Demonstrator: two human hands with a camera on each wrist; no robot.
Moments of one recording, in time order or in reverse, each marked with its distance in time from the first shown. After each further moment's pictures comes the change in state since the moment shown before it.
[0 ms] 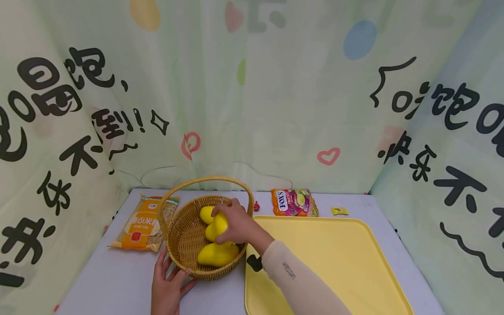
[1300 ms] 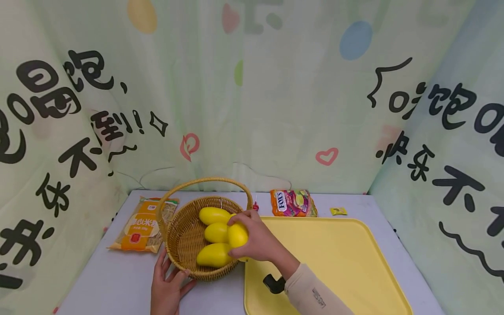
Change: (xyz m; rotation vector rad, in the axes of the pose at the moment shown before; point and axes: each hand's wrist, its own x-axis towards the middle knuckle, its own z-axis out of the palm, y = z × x) left_hand 0.002 -0.003 0.000 -0.008 -0.003 0.006; right_hand -0.061 0.020 -0.008 0.202 0.115 -0.046
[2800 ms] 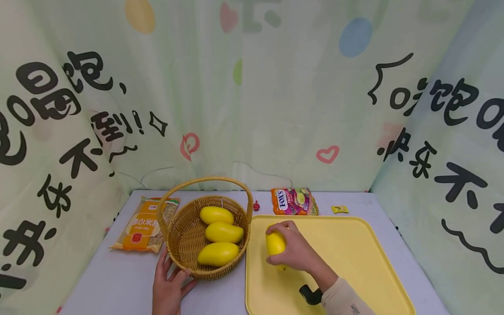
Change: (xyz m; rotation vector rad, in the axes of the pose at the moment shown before) left_hand 0.000 -0.003 0.000 0.013 0.014 0.005; right_hand -0.056 0.063 -0.036 -0.037 0.098 0.175
